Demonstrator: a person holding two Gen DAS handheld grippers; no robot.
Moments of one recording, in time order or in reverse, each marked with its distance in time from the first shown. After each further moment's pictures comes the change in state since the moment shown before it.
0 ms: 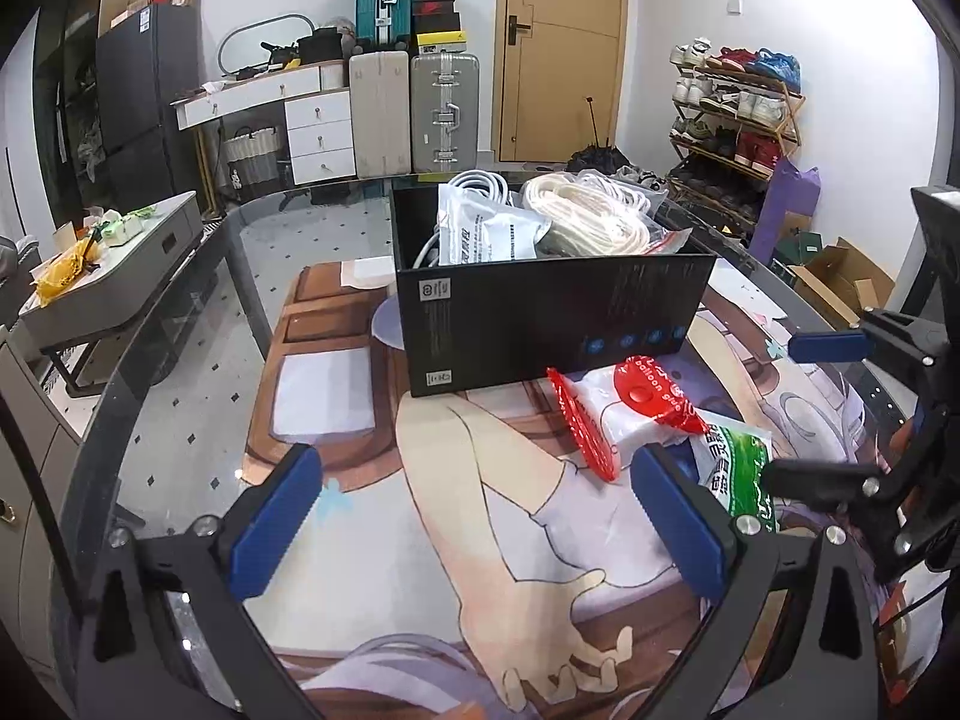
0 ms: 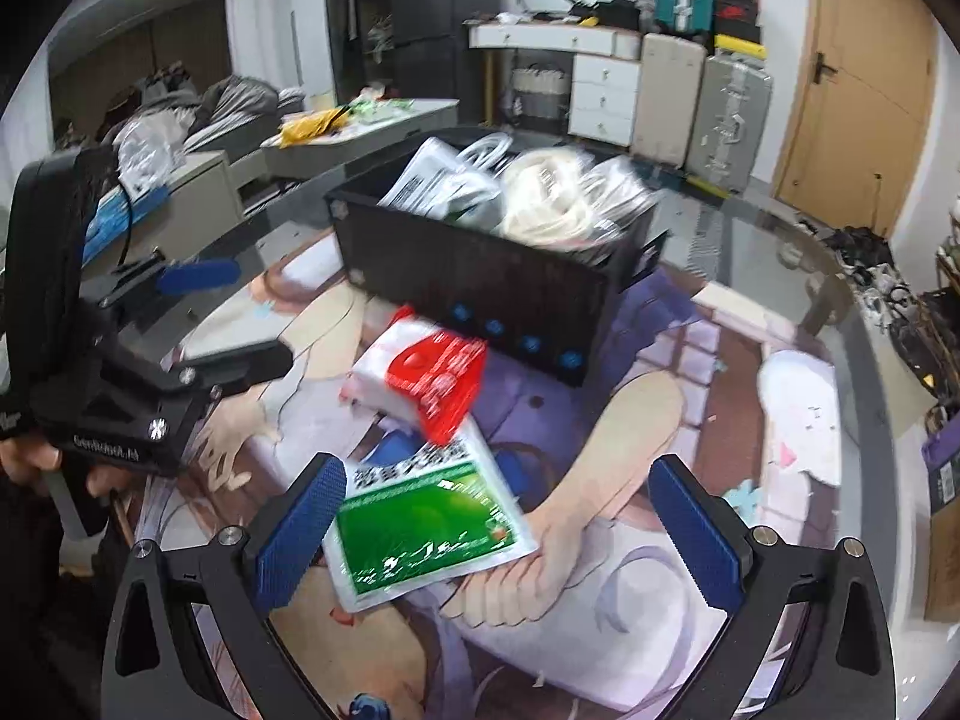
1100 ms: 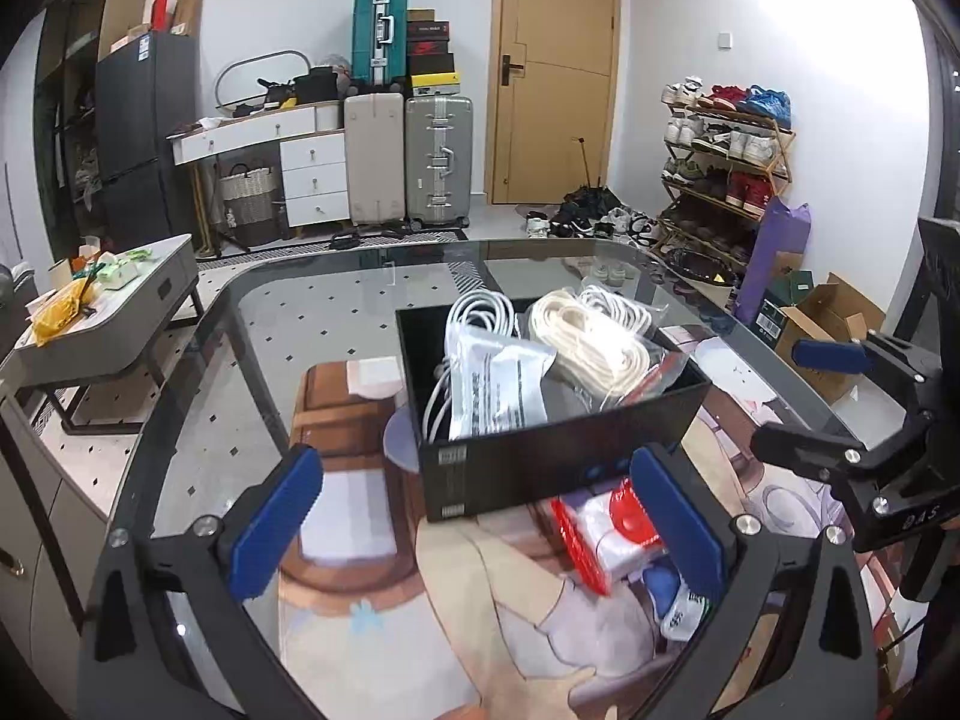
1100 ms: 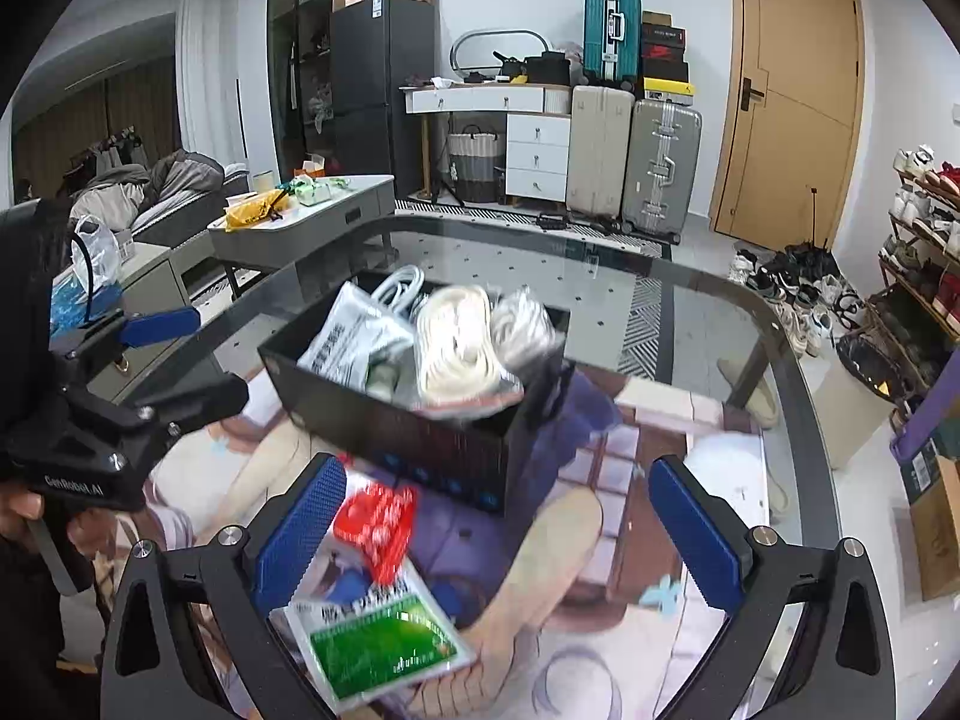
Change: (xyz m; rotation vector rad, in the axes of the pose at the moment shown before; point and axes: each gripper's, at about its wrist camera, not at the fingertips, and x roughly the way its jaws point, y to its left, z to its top) left arm -0.015 0.010 0.056 -0.002 -0.098 -0.011; right arm -0.030 -0.028 0.039 0.128 -0.168 -0.123
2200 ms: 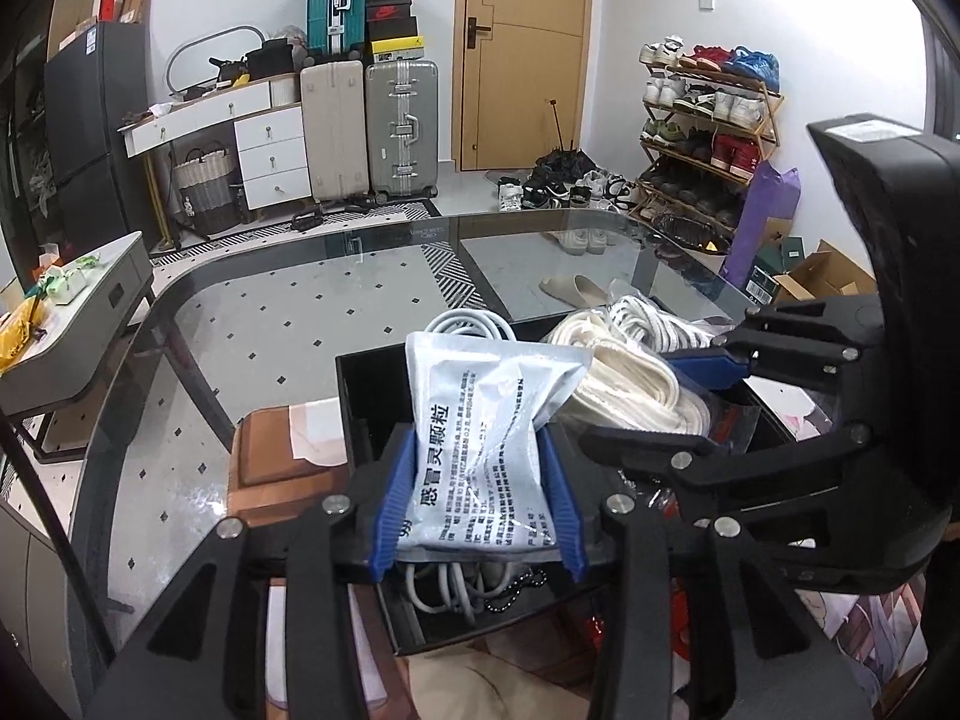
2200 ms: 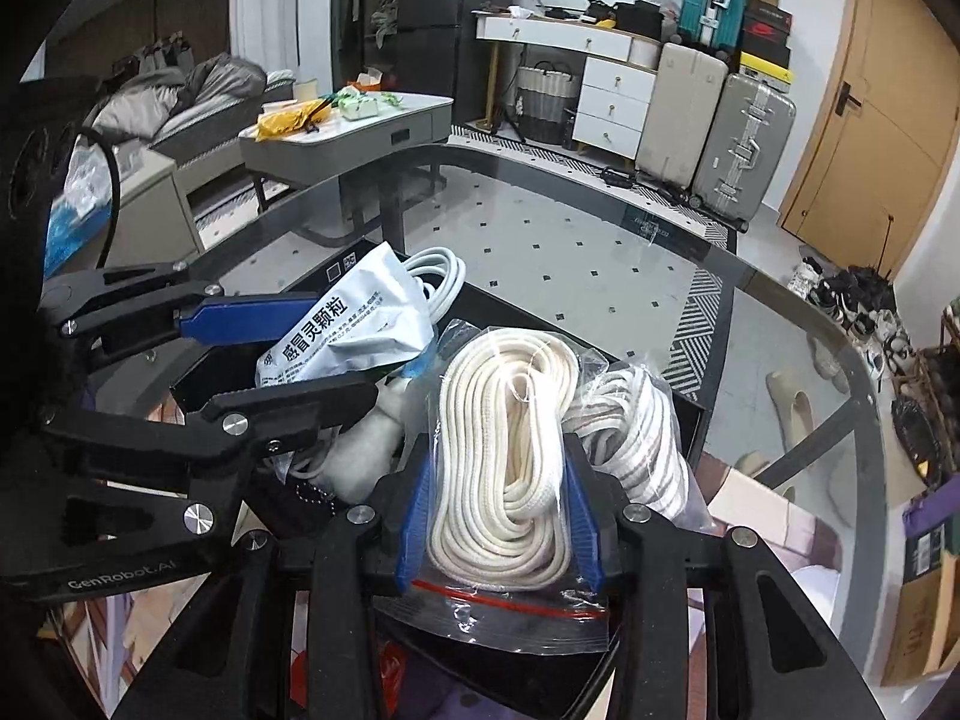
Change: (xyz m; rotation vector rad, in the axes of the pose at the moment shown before) left arm 0.094 -0.001 0.045 0.060 0.095 -0.079; right arm 0.134 0.032 0.076 -0.227 0.158 0.051
